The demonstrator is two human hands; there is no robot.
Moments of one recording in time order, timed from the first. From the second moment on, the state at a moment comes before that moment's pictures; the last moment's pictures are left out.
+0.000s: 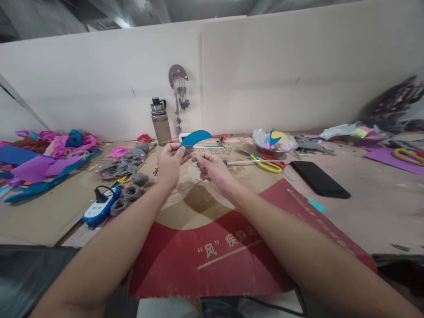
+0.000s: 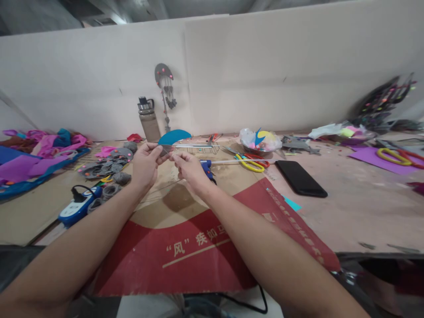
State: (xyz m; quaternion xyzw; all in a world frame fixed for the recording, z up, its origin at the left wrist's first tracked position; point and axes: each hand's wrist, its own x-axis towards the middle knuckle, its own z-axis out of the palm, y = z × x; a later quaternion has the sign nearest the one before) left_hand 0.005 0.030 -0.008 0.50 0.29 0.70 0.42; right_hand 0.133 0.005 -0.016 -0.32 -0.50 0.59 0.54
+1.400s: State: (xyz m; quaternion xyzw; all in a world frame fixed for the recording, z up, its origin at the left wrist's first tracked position) left_hand 0.010 0.018 -0.005 0.49 0.30 0.64 0.50; right_hand 0.140 0.009 -0.018 -0.38 -0.57 0.34 0.65
